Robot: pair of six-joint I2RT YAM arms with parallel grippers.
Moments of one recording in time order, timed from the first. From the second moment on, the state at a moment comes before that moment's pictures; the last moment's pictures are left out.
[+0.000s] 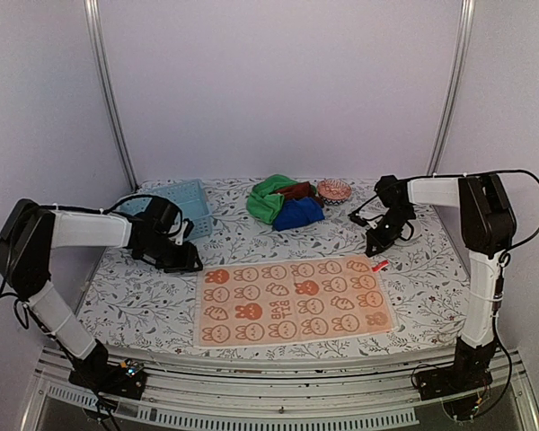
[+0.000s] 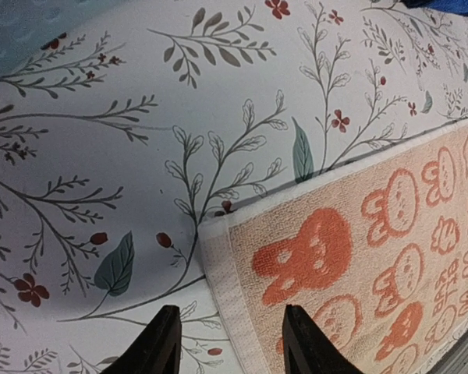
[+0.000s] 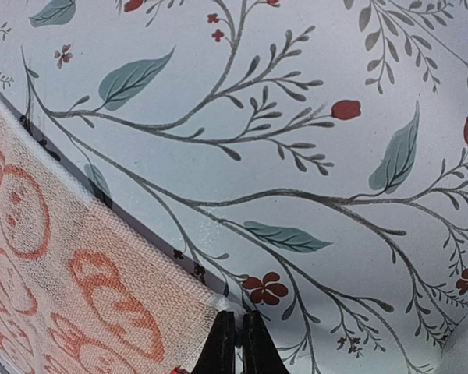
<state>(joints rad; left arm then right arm) -0.40 1.62 0.89 -0.35 0.17 -0.34 0.26 2.10 1.51 -0.83 -0.23 -0.41</state>
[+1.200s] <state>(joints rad) -0.40 1.81 0.97 -0.22 0.14 -0.29 0.26 2.08 1.50 -0.83 -0.24 -0.41</state>
